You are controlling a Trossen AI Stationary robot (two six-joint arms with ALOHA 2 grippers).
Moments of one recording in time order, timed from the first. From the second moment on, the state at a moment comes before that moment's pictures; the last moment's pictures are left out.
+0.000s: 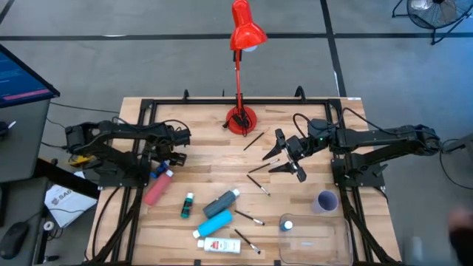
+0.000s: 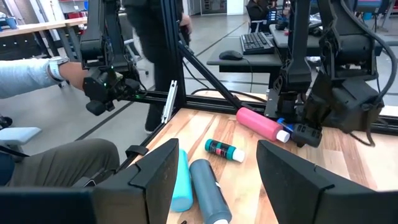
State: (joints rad) left arm 0.41 1.38 0.59 -0.95 0.03 -0.92; right arm -0.03 1.07 0.74 0.17 -0.42 0.00
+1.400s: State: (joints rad) left arm 0.43 1.37 0.59 -0.48 0.03 -0.87; right arm -0.03 1.07 0.74 0.17 -0.42 0.00
